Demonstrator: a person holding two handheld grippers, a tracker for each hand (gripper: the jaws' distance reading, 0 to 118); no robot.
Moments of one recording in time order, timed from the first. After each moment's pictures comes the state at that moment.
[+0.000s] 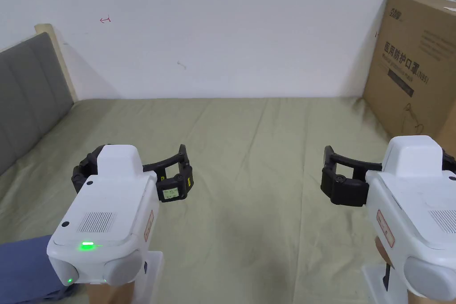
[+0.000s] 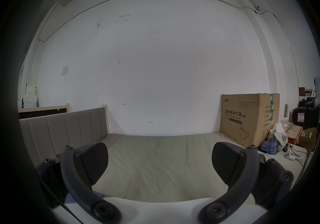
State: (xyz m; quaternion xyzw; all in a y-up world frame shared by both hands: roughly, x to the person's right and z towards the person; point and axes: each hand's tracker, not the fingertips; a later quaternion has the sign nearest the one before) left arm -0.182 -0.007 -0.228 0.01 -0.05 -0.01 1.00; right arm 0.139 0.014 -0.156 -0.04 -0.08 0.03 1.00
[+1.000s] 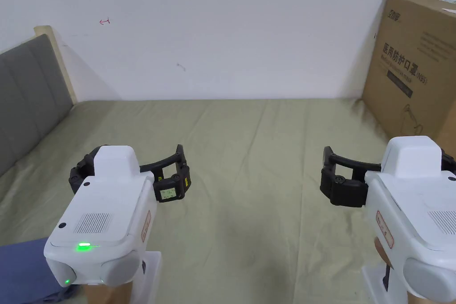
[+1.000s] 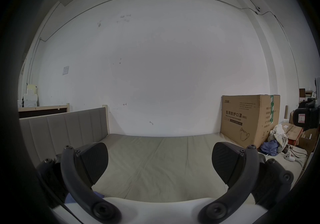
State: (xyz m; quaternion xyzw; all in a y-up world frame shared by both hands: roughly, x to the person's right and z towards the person) left arm -0.186 -0.006 -0.229 0.01 -0.05 0.00 1.00; right arm 0.138 0.015 -0.154 -0.03 -0.08 0.04 1.00
